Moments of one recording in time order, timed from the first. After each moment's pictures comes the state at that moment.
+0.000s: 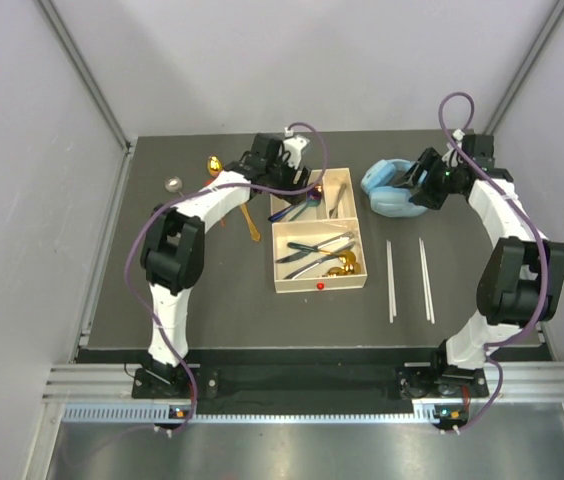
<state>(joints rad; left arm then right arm) -0.45 2.08 1.72 -0.33 0.27 0.08 -0.10 1.67 1.35 -0.52 -0.53 0.53</state>
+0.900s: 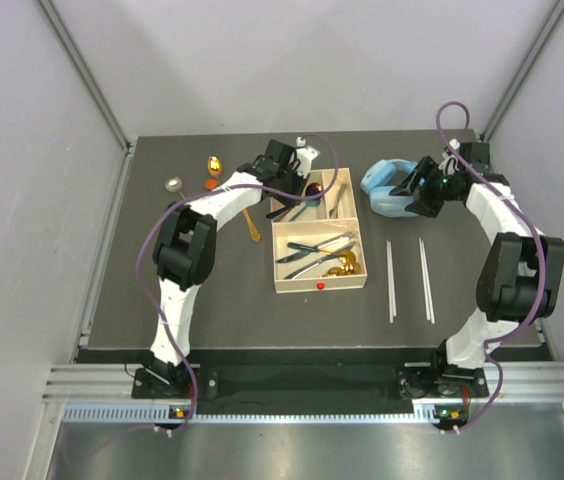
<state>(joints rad) -0.49 2.19 1.79 -0.42 0.20 0.14 -0.11 1.70 1.29 -0.50 -0.58 0.54</state>
